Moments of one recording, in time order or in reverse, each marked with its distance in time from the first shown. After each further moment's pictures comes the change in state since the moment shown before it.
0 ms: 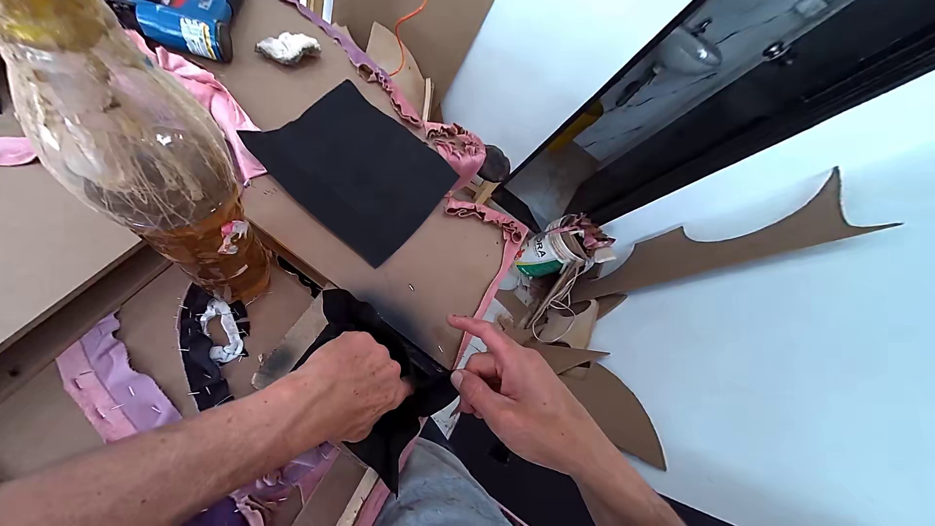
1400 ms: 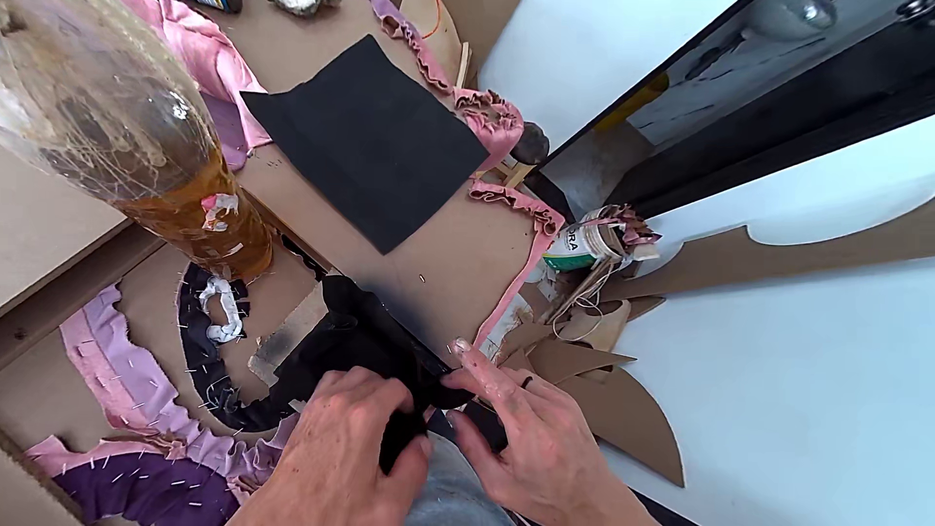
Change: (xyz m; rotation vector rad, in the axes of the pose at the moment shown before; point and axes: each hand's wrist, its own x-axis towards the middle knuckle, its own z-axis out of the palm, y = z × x) left_hand -0.015 0.068 0.058 -0.746 0.822 -0.460; right_hand -0.010 0.027 0.016 -0.526 0.287 -0.641
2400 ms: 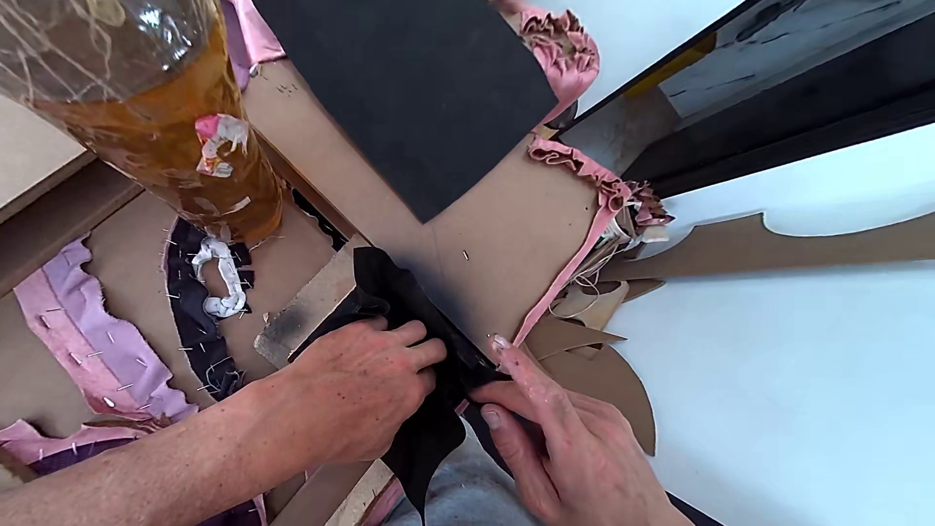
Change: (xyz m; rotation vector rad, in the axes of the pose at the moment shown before) left_hand 0.052 -0.036 -0.028 0.424 -0.483 0.518; right_hand 0.003 -0.010 0.001 0.024 -0.156 0.044
